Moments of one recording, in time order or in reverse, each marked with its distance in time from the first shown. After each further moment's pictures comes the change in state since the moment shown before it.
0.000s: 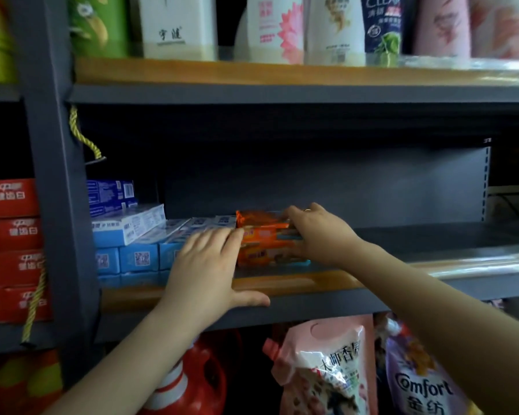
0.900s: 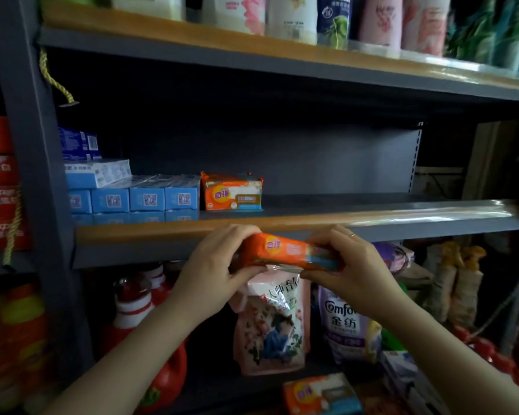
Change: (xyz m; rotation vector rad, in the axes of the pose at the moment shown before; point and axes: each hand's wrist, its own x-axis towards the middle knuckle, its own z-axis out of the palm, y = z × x) left_hand -0.063 0.072 -0.007 -0.830 0.295 0.257; right_hand -0.181 0.007 -0.004 0.460 0.331 -0.030
